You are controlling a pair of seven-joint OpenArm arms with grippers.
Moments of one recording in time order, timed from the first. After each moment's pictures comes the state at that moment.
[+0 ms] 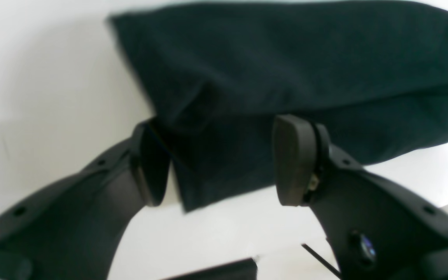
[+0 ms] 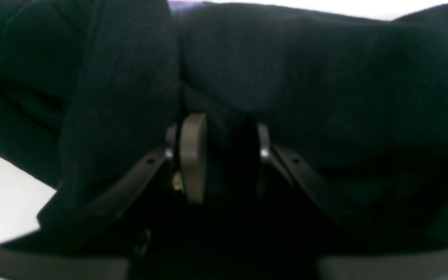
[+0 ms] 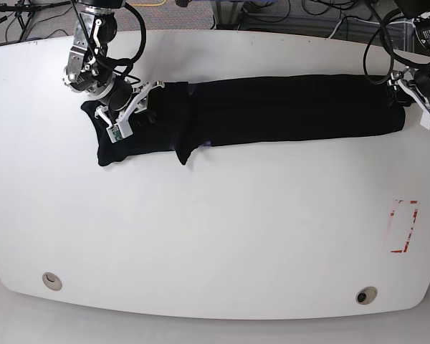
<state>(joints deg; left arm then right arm) 11.3 -22.1 -43.9 82.8 -48.0 -41.8 75.9 -13.8 5.2 17.9 89.2 21.5 40.9 -42.7</state>
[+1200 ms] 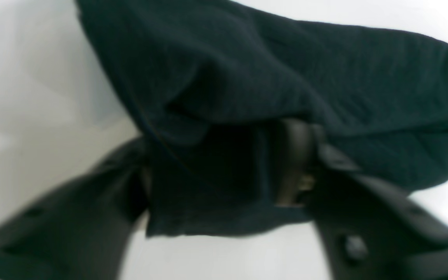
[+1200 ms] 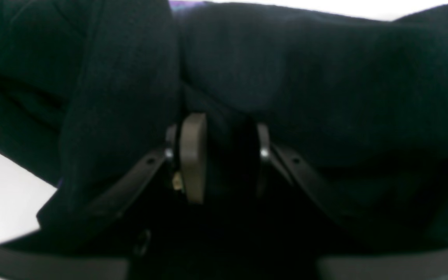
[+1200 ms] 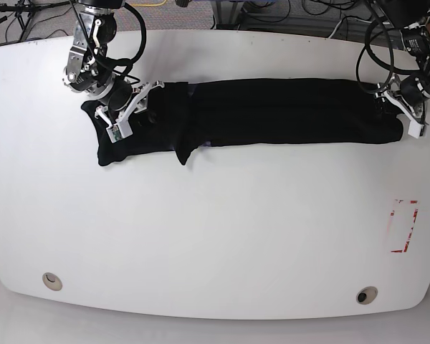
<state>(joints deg) 7.1 -18.3 -40.6 77.9 -40.1 -42.0 65.9 -13.8 5.3 17.9 89.1 21.7 41.0 -42.7</state>
